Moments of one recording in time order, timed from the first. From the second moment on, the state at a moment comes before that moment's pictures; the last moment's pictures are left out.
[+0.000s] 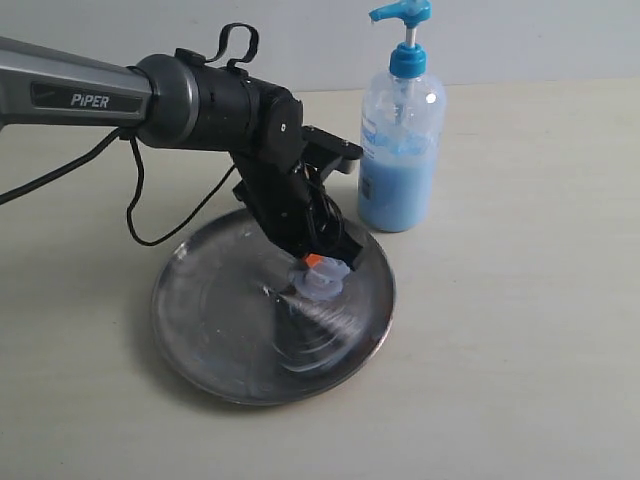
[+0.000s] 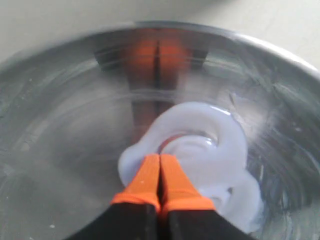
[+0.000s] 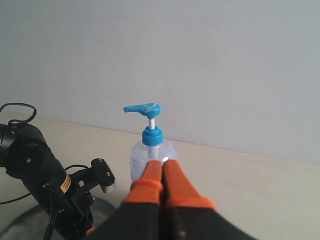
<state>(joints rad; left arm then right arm) -0.70 2.25 -1.54 -0.08 0.74 0.09 0.26 0.46 -0.55 0.43 0.35 -0.40</state>
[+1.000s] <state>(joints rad) -0.75 2.26 -1.54 -0.12 0.62 0.11 0.26 0.46 -0.55 0.43 0.35 -0.40</state>
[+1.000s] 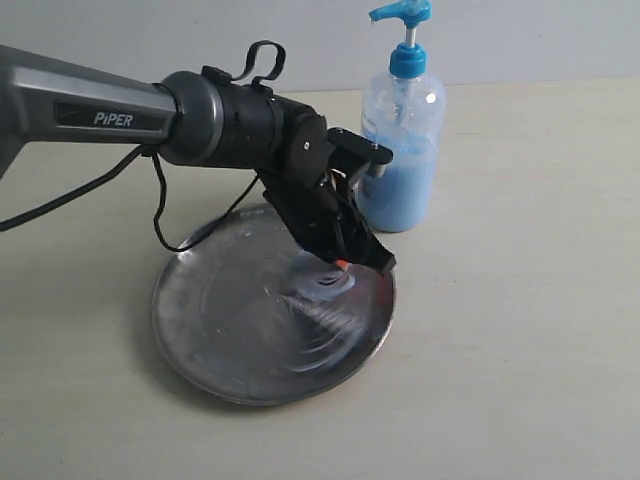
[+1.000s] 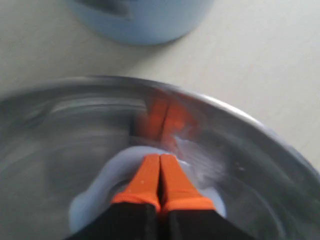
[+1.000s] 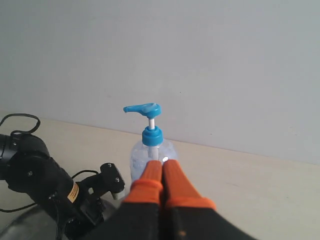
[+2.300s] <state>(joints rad) -0.70 2.26 -1.54 -0.20 0.59 0.09 0.26 0.46 -0.55 0.43 0.35 -0.40</state>
